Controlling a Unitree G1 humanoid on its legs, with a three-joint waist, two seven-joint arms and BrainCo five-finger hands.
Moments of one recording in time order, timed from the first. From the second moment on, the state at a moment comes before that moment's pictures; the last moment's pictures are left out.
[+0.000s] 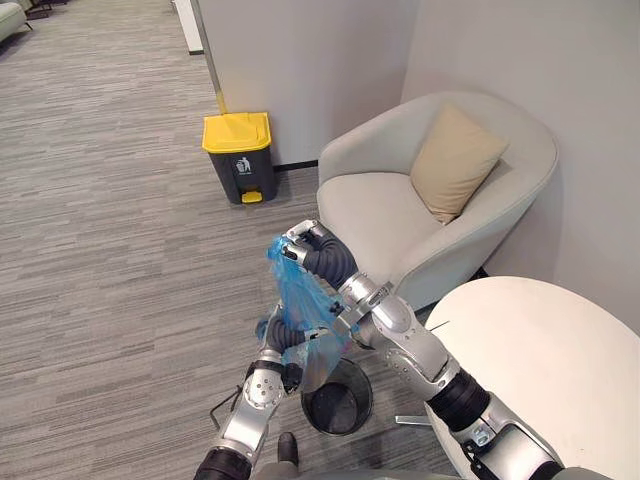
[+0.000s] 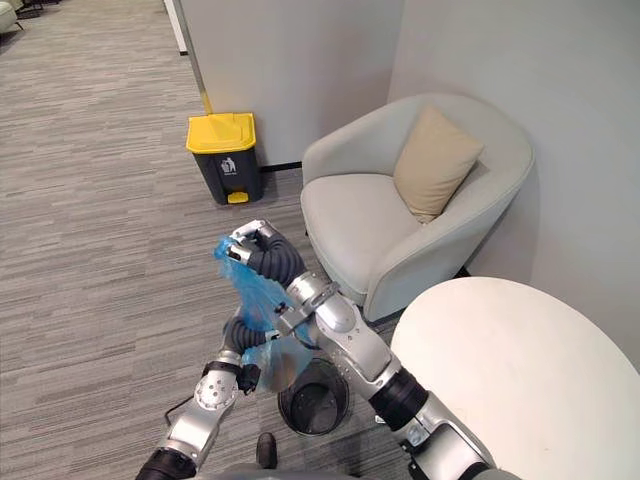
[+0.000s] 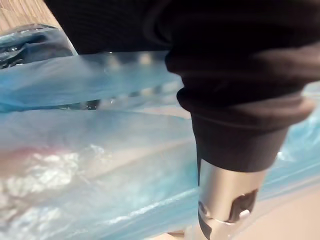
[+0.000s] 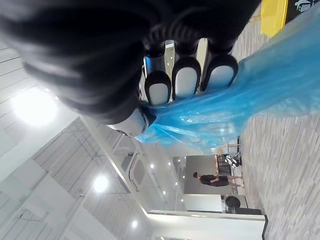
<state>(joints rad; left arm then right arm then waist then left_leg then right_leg) 0.02 0.10 -0.26 0.34 0.20 -0.14 0.24 -0.43 -0.13 0.63 -0.02 0.50 -0.11 0.05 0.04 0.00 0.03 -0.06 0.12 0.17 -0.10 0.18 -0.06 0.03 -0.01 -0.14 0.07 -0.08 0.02</state>
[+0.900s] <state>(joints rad) -0.08 0.10 -0.29 0.32 0.21 -0.13 0.29 -0.49 -0.09 0.78 -0.04 0.66 -0.11 0.07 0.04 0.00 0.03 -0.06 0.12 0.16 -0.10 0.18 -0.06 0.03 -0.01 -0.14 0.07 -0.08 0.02</state>
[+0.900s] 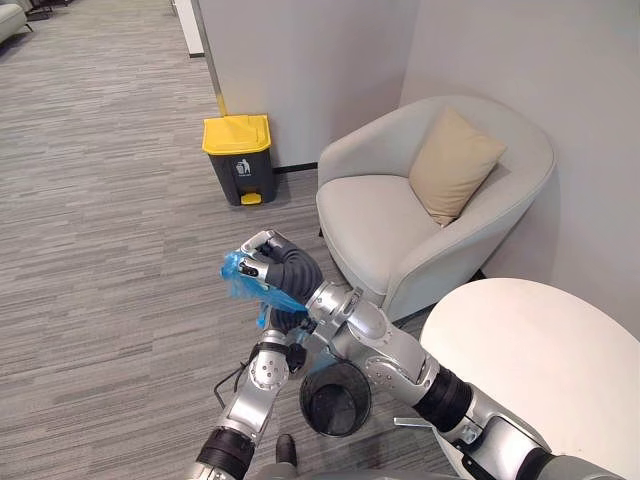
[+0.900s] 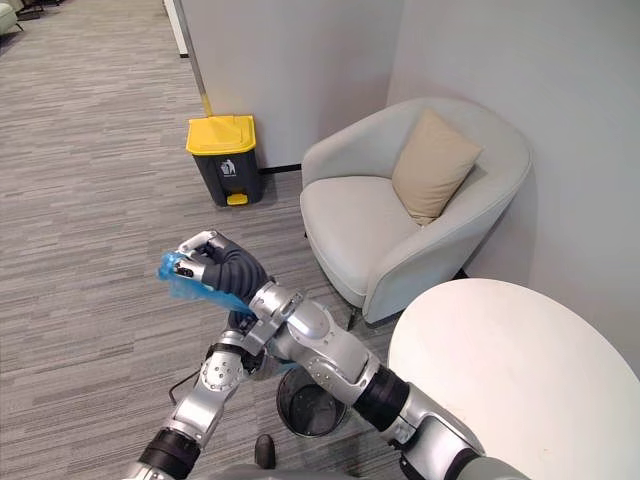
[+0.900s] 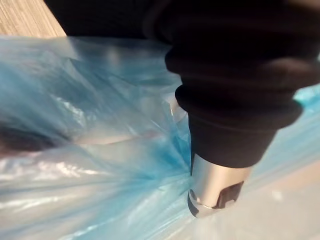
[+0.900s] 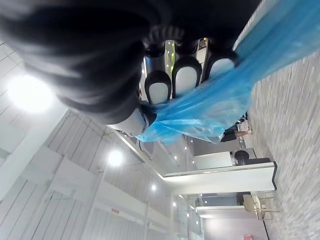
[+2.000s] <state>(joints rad) -0.05 0.10 -0.20 0.32 0.09 -0.13 0.28 -0.34 -0.13 0.69 -0.02 0.28 -0.14 0.11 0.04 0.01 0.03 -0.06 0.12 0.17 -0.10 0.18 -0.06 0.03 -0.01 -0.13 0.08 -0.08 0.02</state>
